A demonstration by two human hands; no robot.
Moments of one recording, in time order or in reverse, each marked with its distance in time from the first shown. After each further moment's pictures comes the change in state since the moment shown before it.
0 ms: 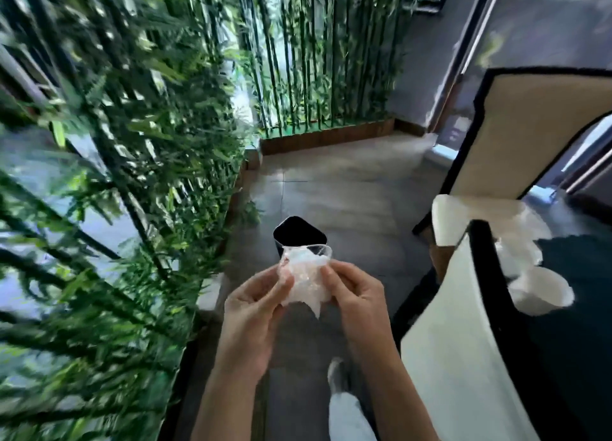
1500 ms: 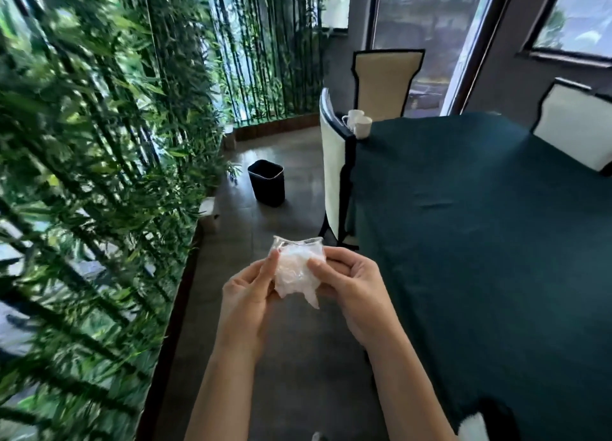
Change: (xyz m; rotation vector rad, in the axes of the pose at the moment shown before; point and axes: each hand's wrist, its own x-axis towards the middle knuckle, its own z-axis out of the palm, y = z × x) left_hand -0.875 -0.159 -0.065 0.113 -0.068 0.050; right_hand -0.897 0.007 -0.190 0.153 -0.057 0.027
